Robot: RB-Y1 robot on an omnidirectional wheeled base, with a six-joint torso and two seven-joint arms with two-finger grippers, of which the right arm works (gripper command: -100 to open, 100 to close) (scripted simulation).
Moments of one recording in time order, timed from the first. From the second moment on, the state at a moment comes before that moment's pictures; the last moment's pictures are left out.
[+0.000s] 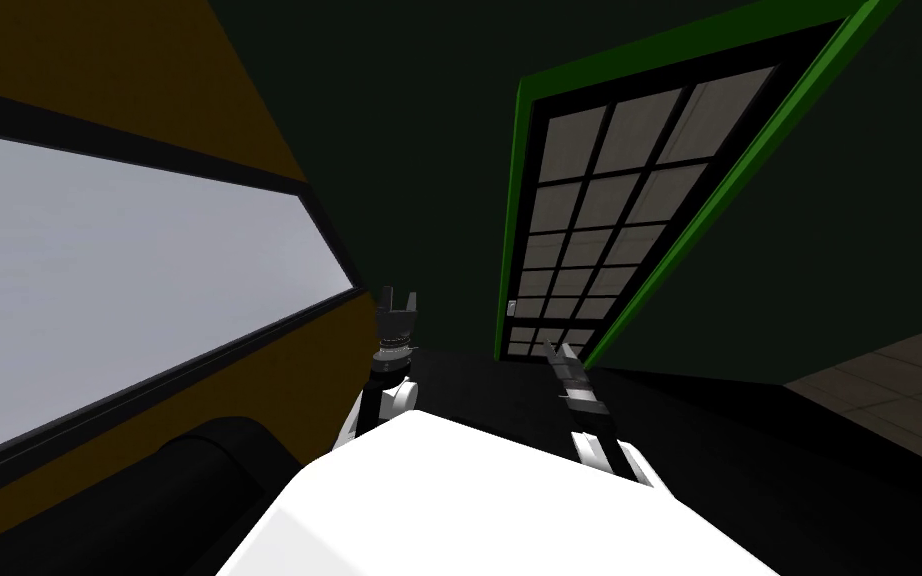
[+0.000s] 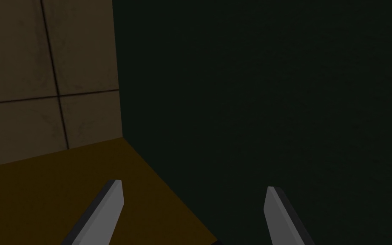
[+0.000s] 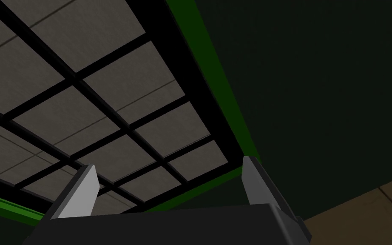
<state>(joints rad) 0.23 -0.11 -0.05 -1.43 0.23 -0.74 0.76</state>
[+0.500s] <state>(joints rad) 0.19 -0.10 -0.04 -1.31 0.27 -0.76 0.86</state>
